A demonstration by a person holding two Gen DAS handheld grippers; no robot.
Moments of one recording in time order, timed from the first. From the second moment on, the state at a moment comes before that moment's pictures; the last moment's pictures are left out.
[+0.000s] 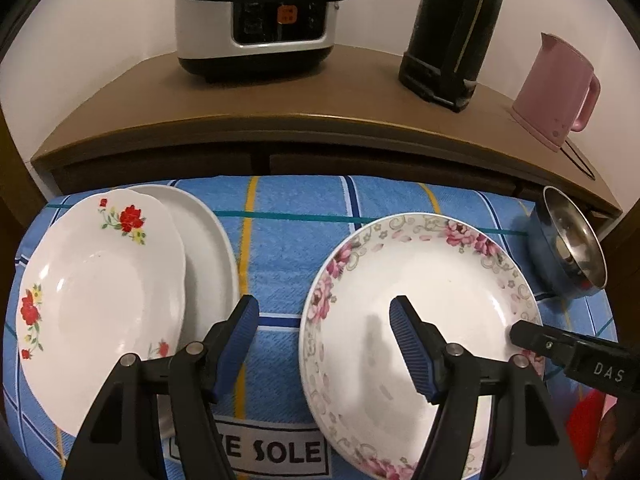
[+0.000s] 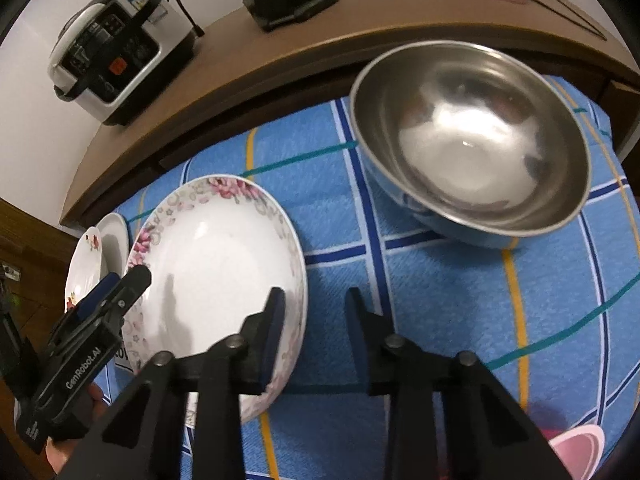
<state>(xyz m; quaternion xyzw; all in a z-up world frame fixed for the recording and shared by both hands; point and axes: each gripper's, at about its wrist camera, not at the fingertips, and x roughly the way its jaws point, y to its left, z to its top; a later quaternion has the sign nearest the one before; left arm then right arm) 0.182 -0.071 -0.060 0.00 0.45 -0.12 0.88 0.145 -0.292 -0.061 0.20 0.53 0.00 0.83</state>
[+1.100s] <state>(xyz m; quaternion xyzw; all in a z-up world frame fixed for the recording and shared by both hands) 0.194 -0.076 -0.074 -0.01 0.47 -0.15 0.87 0.148 -0.308 -0.047 0.22 0.50 0.03 0.84</state>
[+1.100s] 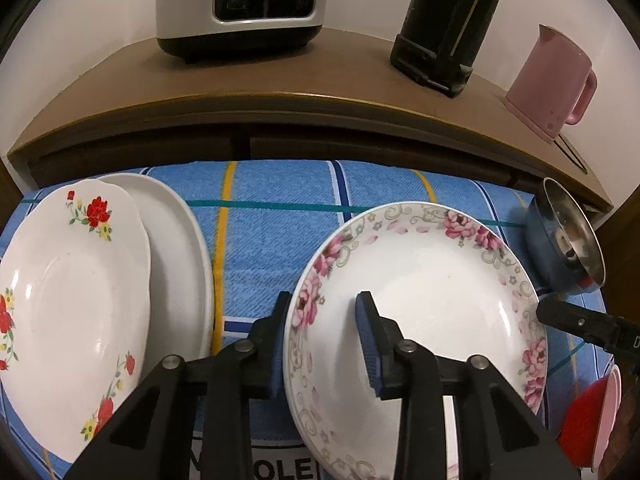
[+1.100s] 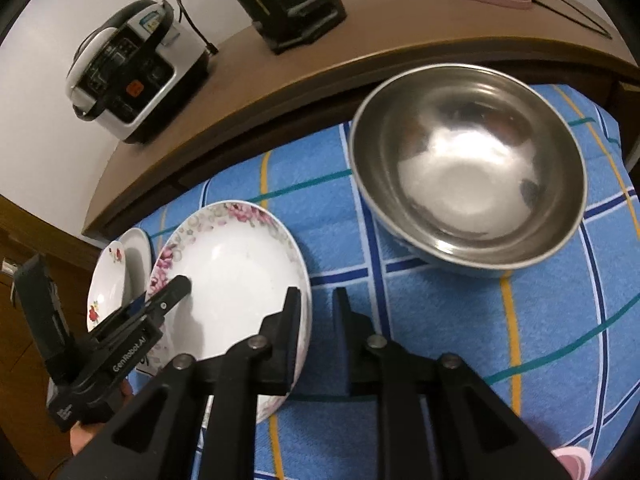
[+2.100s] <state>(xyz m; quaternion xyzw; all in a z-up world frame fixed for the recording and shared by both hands) 0.157 -0.048 -0.034 0.00 0.42 -0.15 0.90 0.136 -0.260 -0.037 0.17 0.51 0.06 0.84</state>
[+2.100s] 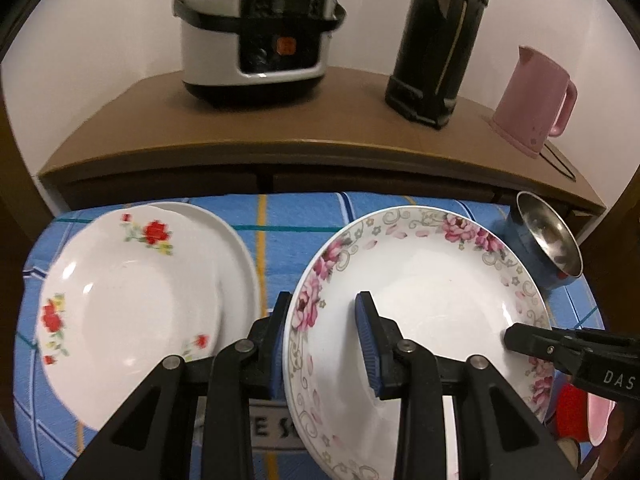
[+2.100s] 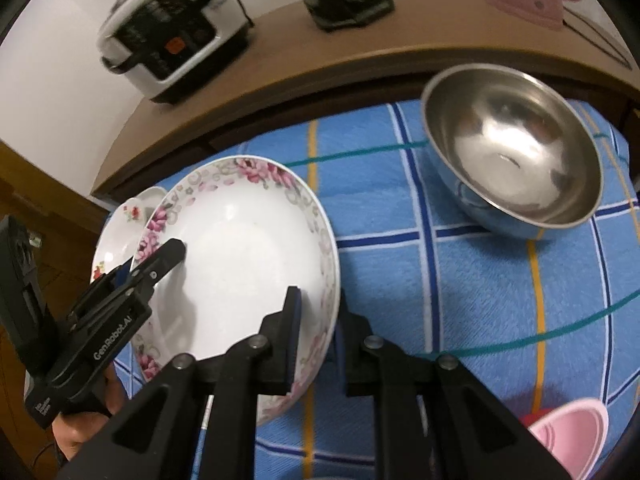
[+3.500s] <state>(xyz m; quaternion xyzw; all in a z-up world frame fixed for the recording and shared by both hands) 0.148 0.145 0.001 -0.07 0.36 -0.02 0.93 0.151 -0.080 -0.012 0.13 0.49 0.16 0.84</state>
